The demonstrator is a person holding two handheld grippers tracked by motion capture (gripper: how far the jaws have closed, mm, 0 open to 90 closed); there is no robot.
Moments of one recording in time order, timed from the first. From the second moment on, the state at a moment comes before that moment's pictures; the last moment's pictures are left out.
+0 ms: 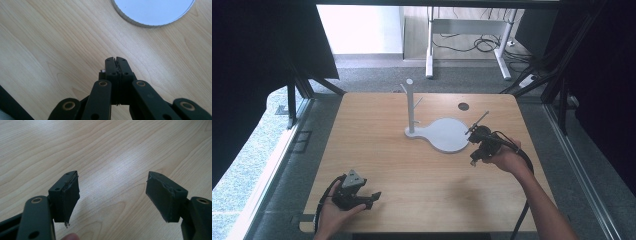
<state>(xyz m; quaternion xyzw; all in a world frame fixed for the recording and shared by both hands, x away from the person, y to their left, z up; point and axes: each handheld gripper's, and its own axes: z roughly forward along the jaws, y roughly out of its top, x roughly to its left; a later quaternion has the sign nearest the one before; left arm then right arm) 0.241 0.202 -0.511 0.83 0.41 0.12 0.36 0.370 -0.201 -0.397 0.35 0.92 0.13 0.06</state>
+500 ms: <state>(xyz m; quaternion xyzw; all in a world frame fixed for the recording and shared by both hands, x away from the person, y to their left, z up) 0.240 0.203 -0.511 0.83 0.42 0.12 0.36 0.390 -0.195 -0.393 0.37 0.92 0.14 0.06</state>
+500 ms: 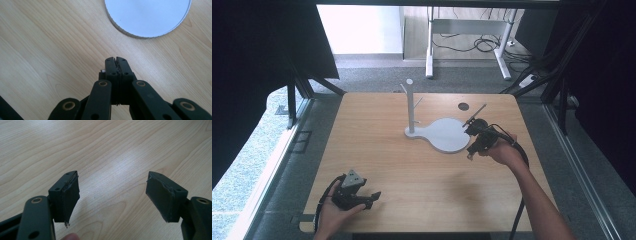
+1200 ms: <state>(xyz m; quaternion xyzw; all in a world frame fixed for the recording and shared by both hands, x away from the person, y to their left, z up) 0.241 0.203 -0.512 0.83 0.42 0.12 0.36 0.418 -0.193 -0.397 0.39 0.91 0.15 0.06</state>
